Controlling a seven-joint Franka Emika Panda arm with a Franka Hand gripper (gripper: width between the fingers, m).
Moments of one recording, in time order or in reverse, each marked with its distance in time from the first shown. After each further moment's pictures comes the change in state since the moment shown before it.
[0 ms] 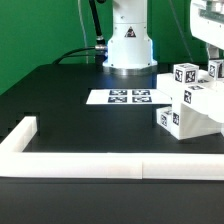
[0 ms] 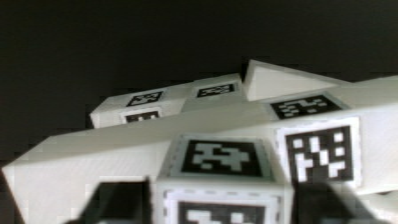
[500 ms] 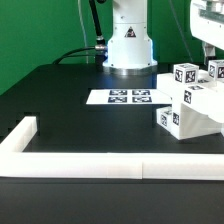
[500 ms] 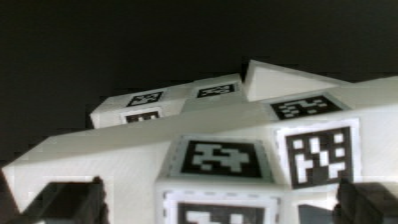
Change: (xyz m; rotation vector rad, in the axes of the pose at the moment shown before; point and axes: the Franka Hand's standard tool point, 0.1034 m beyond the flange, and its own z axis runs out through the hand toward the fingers) arm -0.001 0.000 0.000 -0.001 0.000 -0.049
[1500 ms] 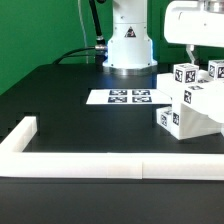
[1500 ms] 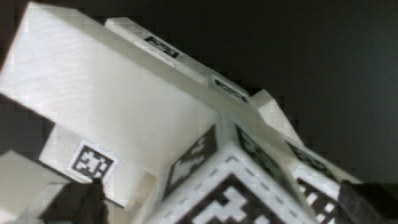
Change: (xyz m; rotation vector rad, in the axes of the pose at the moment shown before) arm 0.002 -0.001 0.000 0.001 0.011 -0.772
